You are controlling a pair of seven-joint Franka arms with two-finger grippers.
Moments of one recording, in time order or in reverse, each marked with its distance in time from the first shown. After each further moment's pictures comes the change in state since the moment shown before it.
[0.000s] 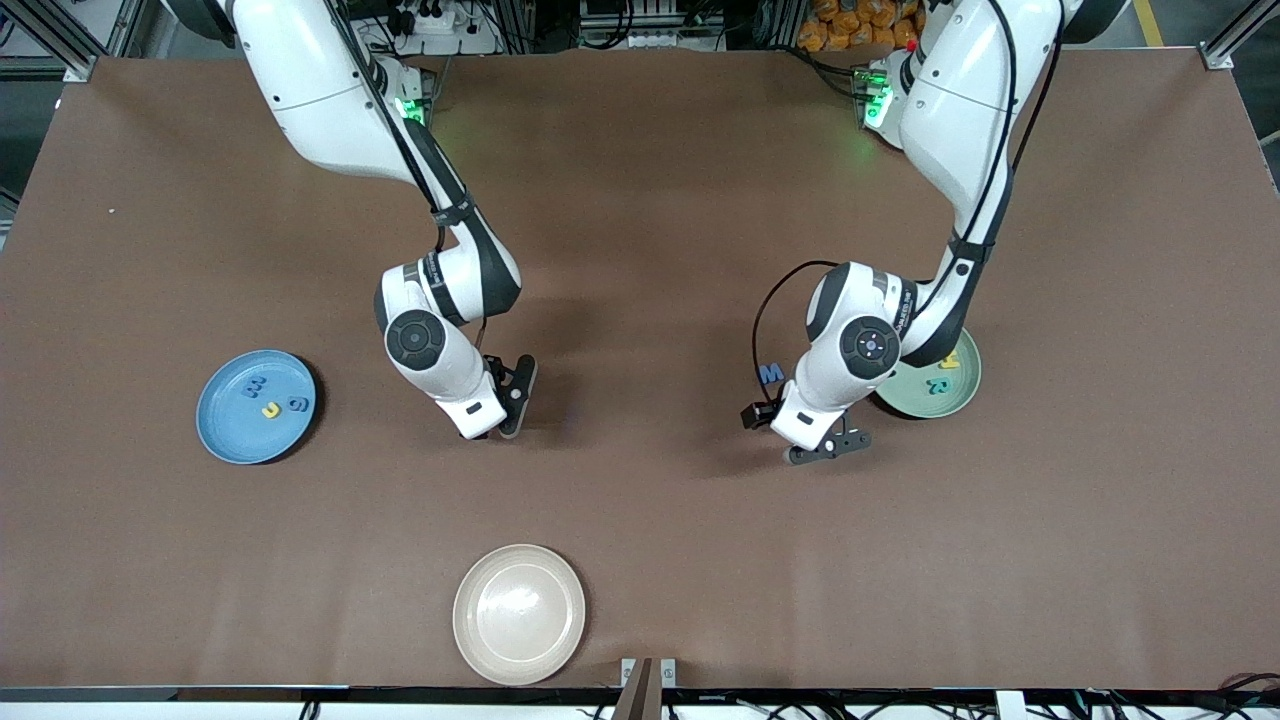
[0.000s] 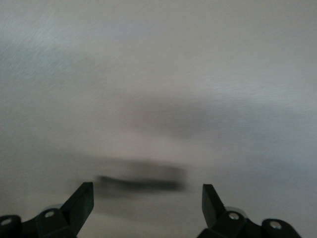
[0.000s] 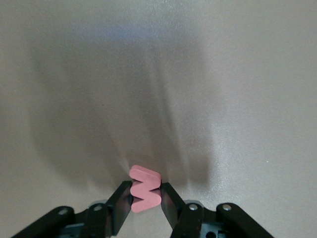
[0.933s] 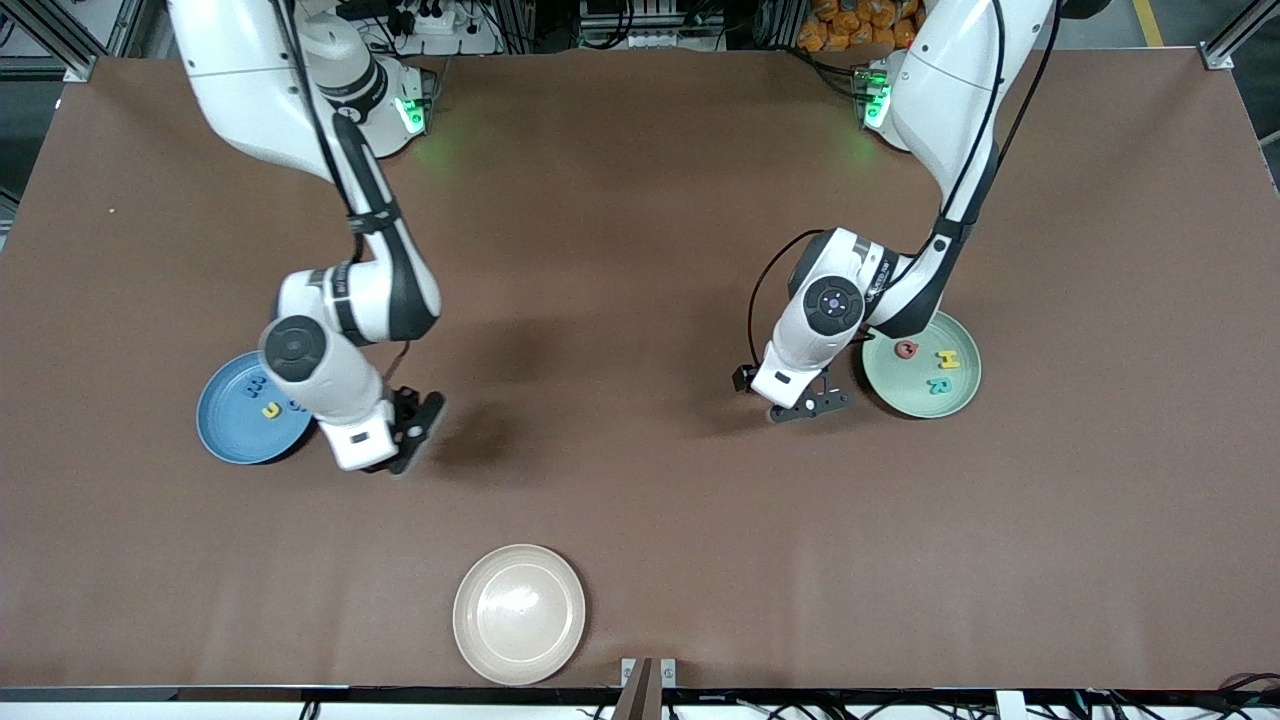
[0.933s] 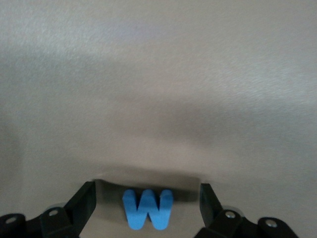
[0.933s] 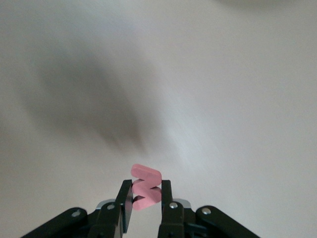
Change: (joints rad) left arm -0.022 -0.072 -0.051 -0.145 0.150 0.016 -0.161; right arm -0.033 -0.107 -0.240 0.019 0.004 -0.079 0.055
